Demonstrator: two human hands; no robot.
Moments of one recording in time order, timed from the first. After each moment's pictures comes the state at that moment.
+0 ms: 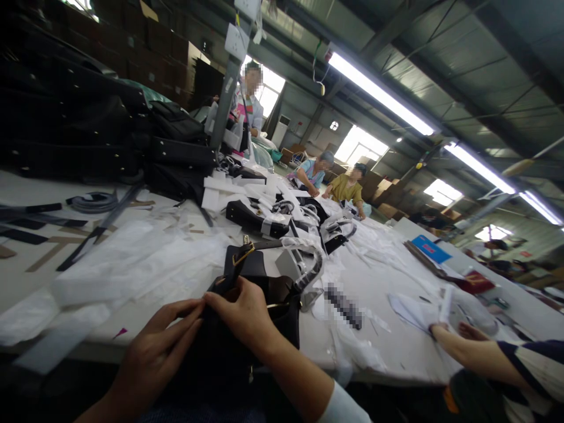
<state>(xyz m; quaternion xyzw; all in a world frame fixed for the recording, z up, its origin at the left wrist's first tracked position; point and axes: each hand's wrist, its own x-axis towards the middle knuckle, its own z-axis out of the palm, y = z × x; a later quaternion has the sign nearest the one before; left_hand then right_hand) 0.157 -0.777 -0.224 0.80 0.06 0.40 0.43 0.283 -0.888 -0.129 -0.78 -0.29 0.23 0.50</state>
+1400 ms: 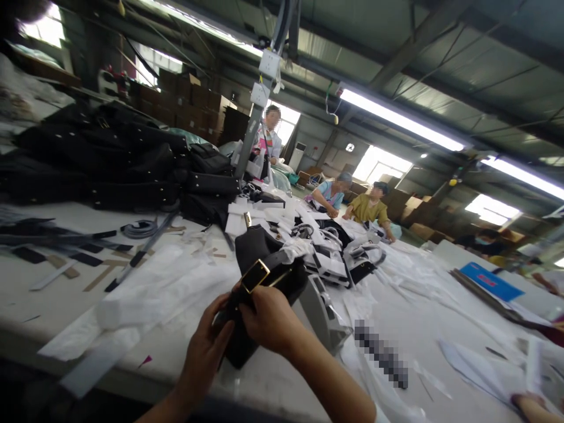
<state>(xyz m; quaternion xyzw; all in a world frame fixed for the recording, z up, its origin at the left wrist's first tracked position) 0.214 -0.787 -0.237 0.60 0.18 0.36 0.69 0.316 -0.867 -0.079 -0.80 -0.55 0.08 0.22</state>
